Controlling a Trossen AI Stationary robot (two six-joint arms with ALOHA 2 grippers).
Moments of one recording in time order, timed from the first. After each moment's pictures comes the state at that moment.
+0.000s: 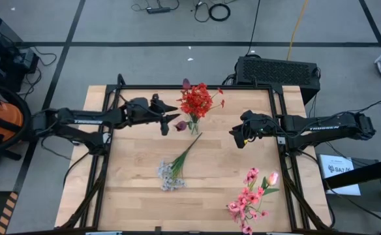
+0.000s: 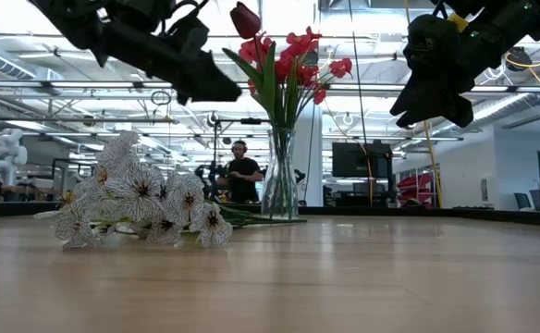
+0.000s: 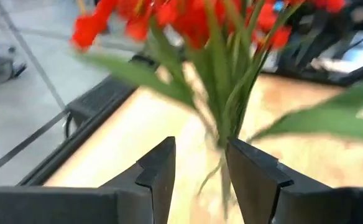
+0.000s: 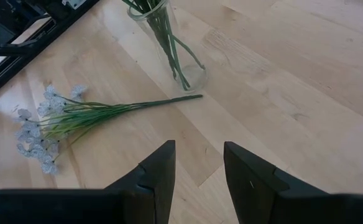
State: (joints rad) left arm 0.28 1.22 0.64 0.29 -0.03 -0.02; right arm -0.06 0.92 0.61 -0.37 0.18 0.69
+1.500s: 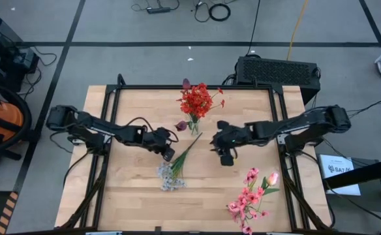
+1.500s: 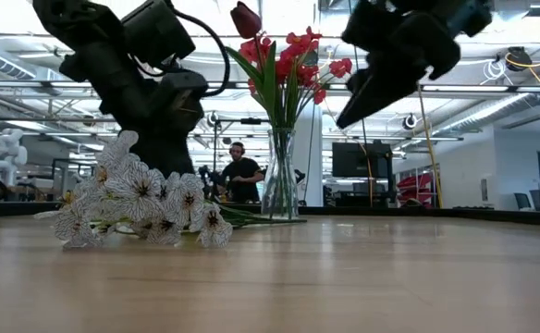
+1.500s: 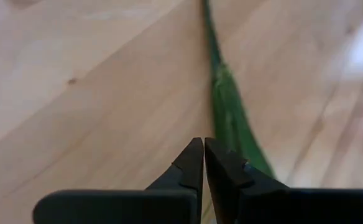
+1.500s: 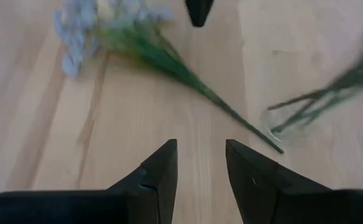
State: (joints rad) left arm -0.04 1.47 0.64 -0.04 0.00 -0.91; right arm 0.07 1.40 0.87 -0.24 0.05 -0.04
